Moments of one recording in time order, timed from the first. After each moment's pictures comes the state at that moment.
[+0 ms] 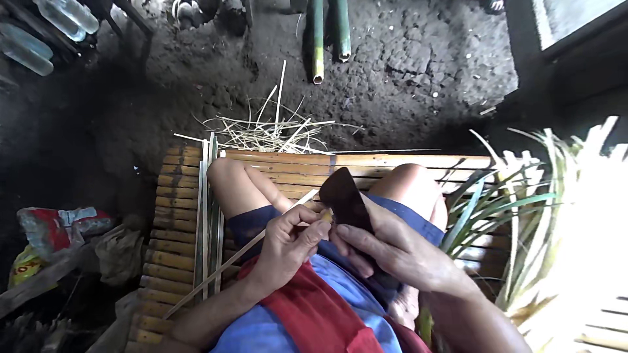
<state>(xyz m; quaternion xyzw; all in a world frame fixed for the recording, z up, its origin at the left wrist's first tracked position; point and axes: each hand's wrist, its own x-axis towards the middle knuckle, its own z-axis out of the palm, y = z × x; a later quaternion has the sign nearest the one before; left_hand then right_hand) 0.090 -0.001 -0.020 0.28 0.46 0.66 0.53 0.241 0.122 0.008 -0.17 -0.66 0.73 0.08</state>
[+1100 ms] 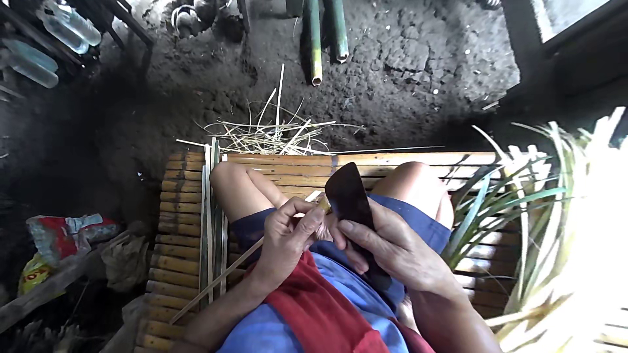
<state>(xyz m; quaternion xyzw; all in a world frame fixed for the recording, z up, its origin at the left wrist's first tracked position) 0.086 0.007 -0.021 0.24 0.49 0.67 0.50 0.237 0.111 -0.007 -0.17 -0.62 0.75 0.15</state>
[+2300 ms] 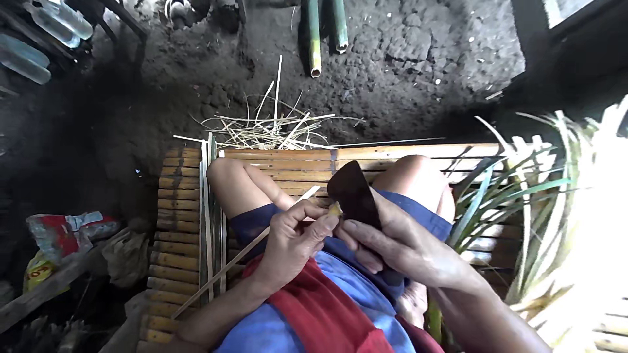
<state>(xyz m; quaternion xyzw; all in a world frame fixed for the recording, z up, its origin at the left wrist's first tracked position) 0.092 0.008 -0.020 0.26 0.48 0.65 0.53 0.244 0.122 -0.001 -0.17 -0.64 0.75 0.09</state>
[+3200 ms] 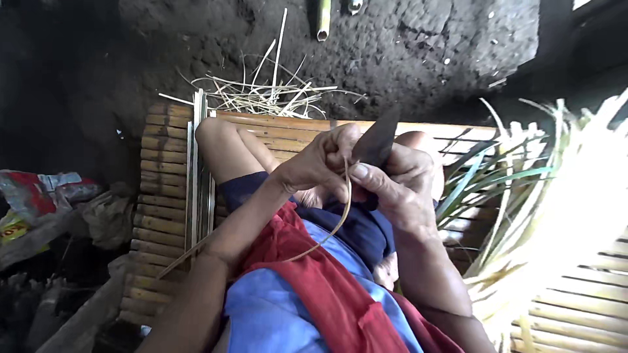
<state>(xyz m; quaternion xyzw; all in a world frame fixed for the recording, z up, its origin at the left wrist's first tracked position) 0.081 0.090 -0.079 0.39 0.06 0.63 0.66 0.238 0.127 -0.027 -0.20 -0.68 0.64 0.32</state>
